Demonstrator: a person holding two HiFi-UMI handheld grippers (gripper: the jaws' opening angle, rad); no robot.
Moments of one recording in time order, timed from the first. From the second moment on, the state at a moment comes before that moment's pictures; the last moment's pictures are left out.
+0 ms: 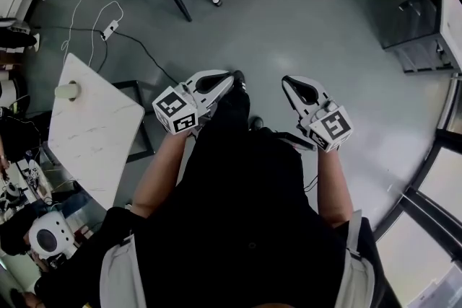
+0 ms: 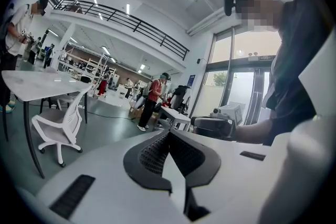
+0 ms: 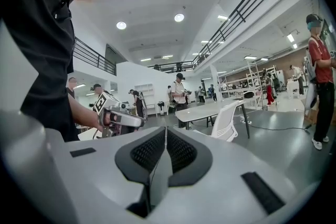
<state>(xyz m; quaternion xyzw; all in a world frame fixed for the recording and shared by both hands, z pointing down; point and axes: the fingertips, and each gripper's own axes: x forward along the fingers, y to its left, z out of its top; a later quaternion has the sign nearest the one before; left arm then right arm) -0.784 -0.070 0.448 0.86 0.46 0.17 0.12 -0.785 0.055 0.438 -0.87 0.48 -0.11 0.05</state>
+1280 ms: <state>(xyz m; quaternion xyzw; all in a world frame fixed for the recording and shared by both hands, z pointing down) -0.366 -0.135 0.478 0.87 0.42 0.17 0.18 -0.342 -0.011 0.435 -0.85 0.52 -0.12 -0.02</state>
